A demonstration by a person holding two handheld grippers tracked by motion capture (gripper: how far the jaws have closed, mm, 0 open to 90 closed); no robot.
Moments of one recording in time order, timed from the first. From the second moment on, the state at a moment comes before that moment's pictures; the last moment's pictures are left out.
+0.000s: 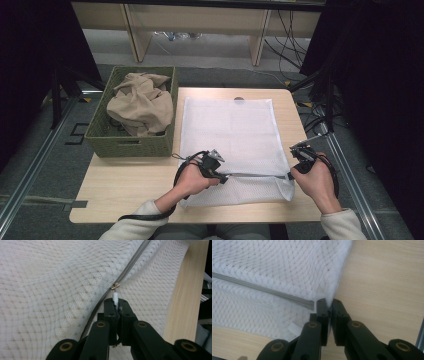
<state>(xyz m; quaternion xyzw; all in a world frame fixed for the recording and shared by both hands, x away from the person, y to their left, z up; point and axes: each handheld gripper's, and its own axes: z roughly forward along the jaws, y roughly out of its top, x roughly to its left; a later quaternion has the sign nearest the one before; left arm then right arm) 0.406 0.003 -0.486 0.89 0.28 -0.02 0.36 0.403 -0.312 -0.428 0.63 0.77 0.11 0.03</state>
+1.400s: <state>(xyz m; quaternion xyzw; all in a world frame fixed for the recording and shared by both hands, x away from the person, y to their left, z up) 0.402 0.023 -0.486 0.89 0.29 -0.03 0.36 0.401 -0.307 -0.429 0.65 0.75 0.10 0.03</state>
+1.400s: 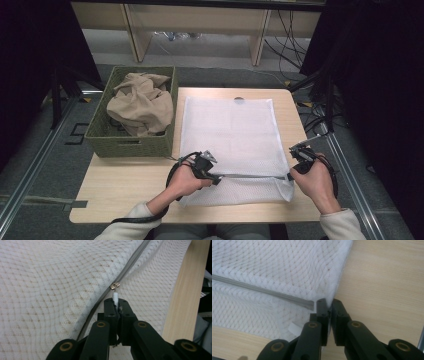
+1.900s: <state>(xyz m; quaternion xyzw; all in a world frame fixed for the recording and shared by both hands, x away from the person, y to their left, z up) 0.400 0.039 -0.485 0.89 0.30 -0.02 0.35 0.404 -0.307 -0.433 0.63 0.77 0.10 0.03</state>
